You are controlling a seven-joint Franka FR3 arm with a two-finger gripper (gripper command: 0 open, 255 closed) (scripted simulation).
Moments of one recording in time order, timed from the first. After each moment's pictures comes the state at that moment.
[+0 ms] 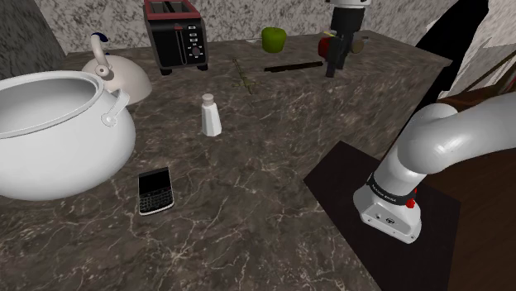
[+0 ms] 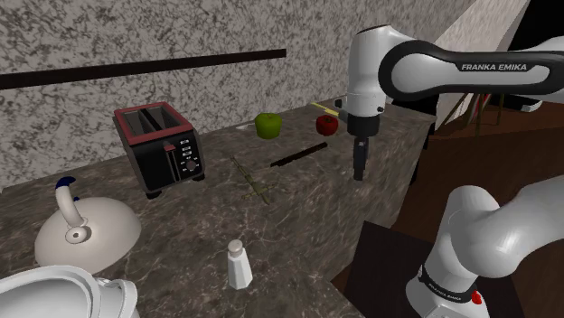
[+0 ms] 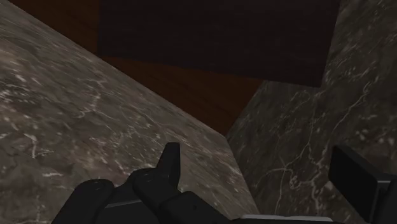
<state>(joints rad) 0.00 -0.76 -0.03 -2.40 0.04 1.53 -0.17</state>
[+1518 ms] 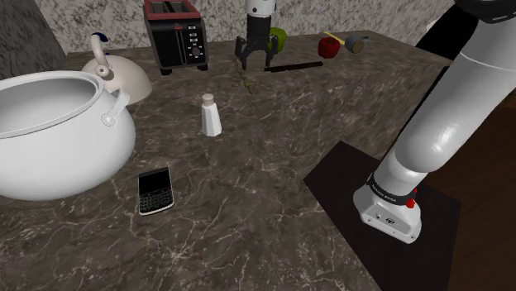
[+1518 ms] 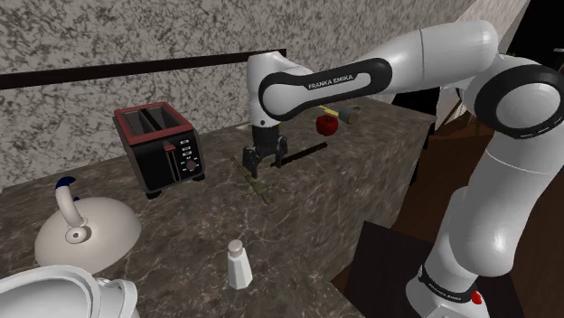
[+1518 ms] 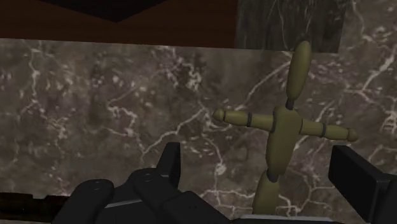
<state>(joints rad) -0.06 -0.01 0.15 -1.88 0.04 1.86 0.46</state>
